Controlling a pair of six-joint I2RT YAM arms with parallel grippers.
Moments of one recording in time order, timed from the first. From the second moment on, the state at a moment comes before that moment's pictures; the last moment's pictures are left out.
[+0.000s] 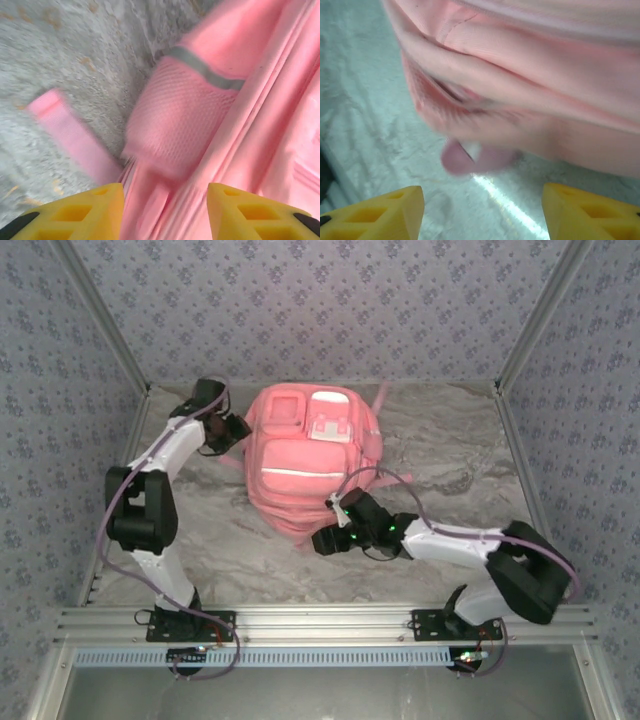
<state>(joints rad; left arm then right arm) -0.15 1.79 1.46 -0.67 0.12 -0.72 0.88 1.35 0.64 -0.08 -0.22 0.50</state>
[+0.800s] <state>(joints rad) -0.49 1.09 0.70 -0.65 0.18 -0.79 0.37 1.54 1.08 -0.28 -0.20 0.45</state>
